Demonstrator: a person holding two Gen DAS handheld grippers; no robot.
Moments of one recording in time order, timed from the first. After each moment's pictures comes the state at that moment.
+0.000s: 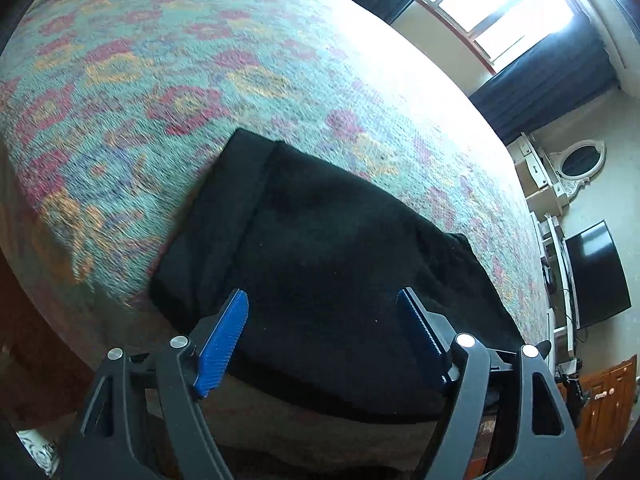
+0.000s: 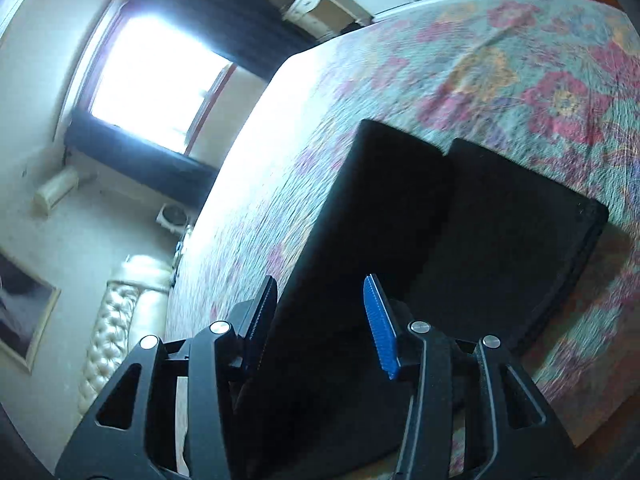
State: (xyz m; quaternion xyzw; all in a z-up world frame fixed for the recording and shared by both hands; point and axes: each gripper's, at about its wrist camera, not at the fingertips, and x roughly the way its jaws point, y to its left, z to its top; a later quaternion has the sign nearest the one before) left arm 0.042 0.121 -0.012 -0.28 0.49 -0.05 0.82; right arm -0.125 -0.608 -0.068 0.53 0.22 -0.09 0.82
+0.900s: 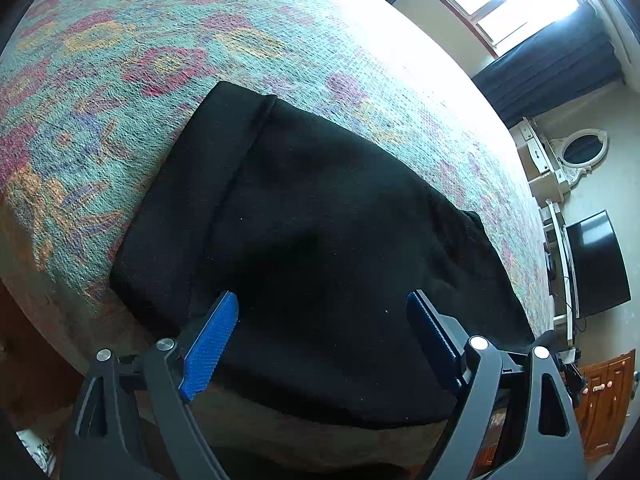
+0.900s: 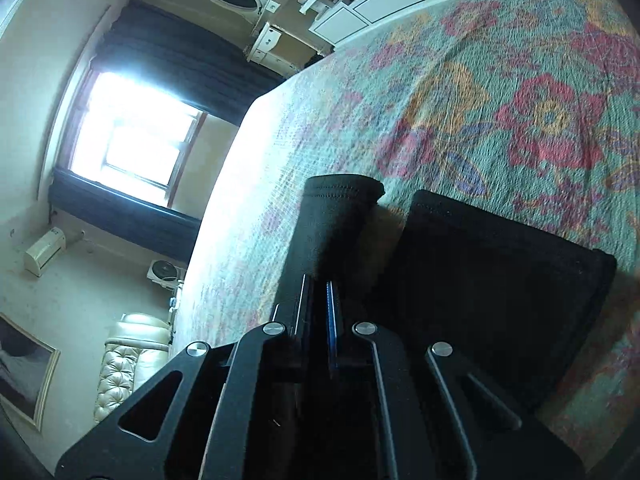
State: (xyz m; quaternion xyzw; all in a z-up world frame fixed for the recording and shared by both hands) left arm 0.051 0.112 -0.038 -0.28 0.51 -0.06 0.81; right arm -0.110 -0.620 -0.085 0.56 0.15 -0.15 0.80
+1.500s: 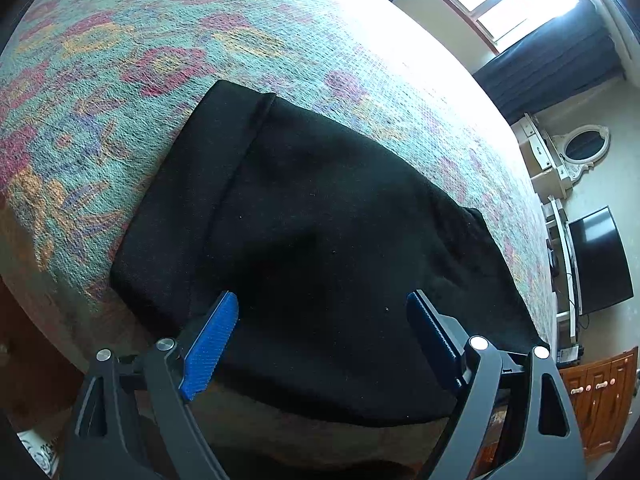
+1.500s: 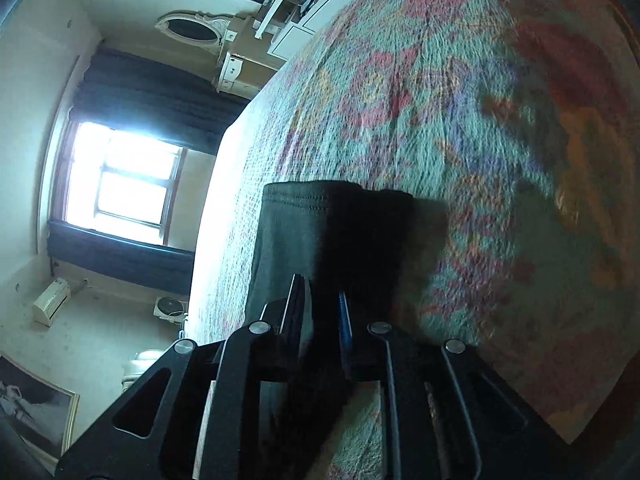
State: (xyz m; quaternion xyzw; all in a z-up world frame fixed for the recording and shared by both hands) left arm 0.057 0.098 -0.037 -0.27 0.52 -0.06 0.81; right arm -0.171 -0.629 -0.156 0.62 0.12 -0.18 0.75
